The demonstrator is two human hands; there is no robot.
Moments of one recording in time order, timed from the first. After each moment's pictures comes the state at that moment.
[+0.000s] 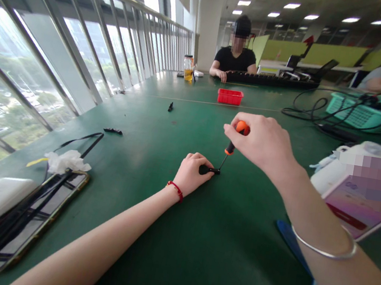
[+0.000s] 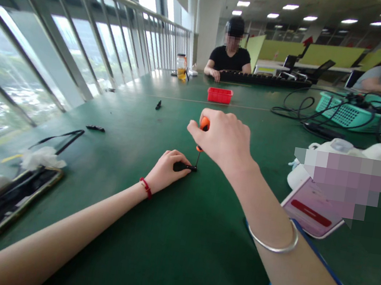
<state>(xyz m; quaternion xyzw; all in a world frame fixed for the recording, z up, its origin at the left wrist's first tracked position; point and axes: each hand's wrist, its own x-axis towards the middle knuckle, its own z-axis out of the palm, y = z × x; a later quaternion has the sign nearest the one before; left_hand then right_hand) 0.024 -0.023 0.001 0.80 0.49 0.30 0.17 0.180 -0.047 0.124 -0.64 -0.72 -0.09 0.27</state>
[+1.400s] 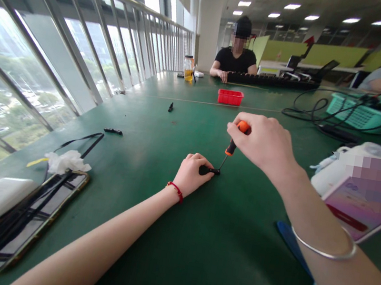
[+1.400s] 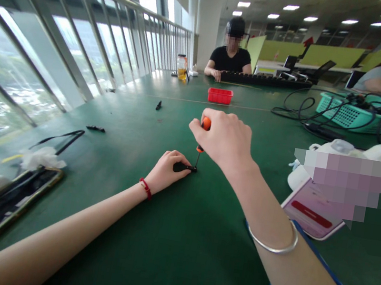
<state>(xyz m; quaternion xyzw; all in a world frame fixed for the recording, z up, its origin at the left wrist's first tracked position) 0.024 -0.023 0.000 0.80 0.49 0.31 0.17 0.180 -0.047 0.124 -0.64 -0.71 -0.10 0.28</state>
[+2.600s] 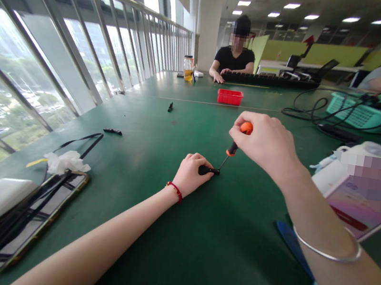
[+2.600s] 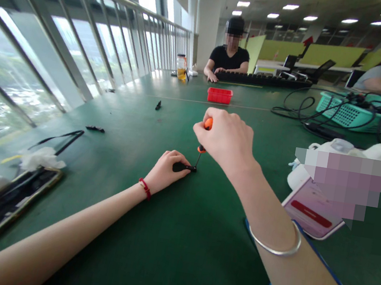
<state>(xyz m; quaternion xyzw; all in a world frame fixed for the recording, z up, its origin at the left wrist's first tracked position) 0.024 -0.022 0.000 0.80 0.49 0.31 0.18 0.182 -0.045 0.123 -0.66 -0.69 -0.08 0.27</state>
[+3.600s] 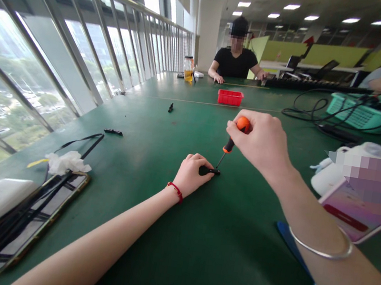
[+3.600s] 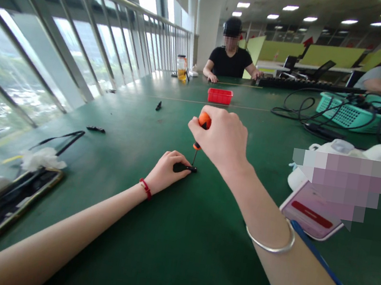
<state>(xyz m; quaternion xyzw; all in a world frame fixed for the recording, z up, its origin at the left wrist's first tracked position) 0.024 -0.022 0.000 0.80 0.49 0.31 0.17 0.176 -0.046 0.120 -0.61 -0.70 -0.06 0.36</state>
